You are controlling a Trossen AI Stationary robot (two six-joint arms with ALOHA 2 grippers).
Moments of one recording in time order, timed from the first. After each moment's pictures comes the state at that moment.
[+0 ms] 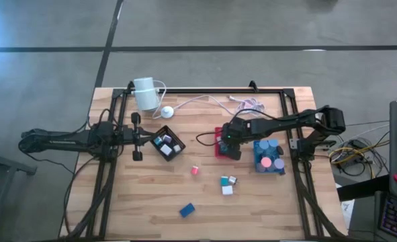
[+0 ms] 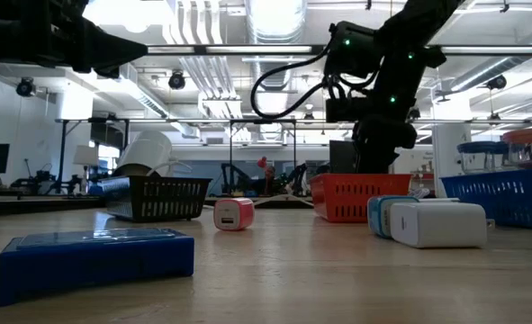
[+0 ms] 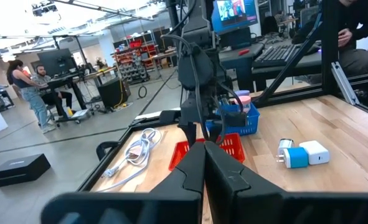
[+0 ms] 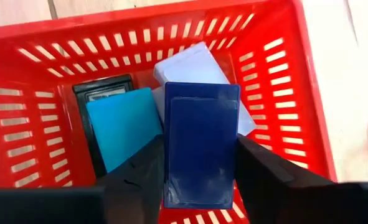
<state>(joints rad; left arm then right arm) 0.03 0.42 0.20 0.21 -0.05 0.26 -0.10 1.63 0.93 -0.50 0.17 0.10</state>
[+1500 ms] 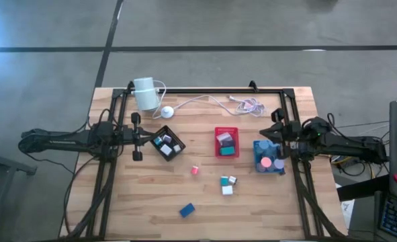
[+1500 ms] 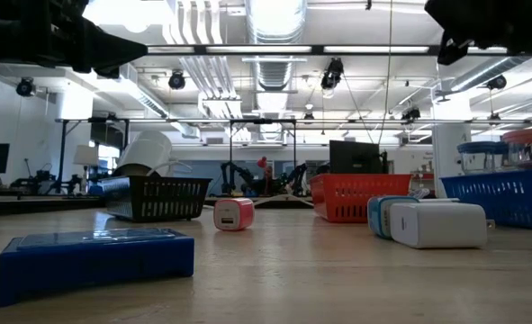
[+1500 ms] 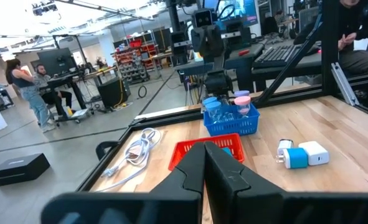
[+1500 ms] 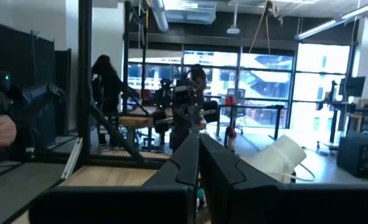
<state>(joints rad) 0.04 0.42 0.20 0.21 -0.05 0.25 -0.17 0.27 0.19 0.34 -0.21 0.03</state>
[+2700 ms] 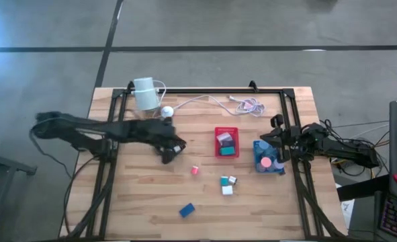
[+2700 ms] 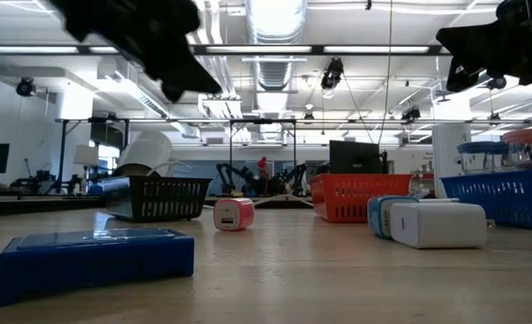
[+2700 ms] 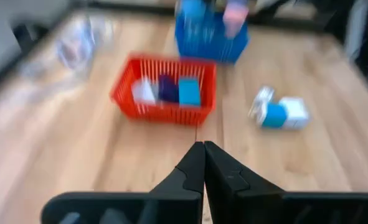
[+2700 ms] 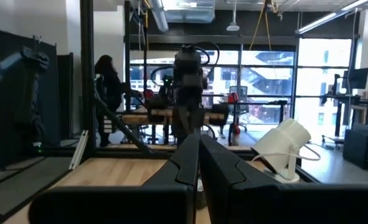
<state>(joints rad) 0.03 1.19 0.69 -0.03 0.00 -0.07 -0.17 0.03 0.01 0.28 -0.21 0.07</state>
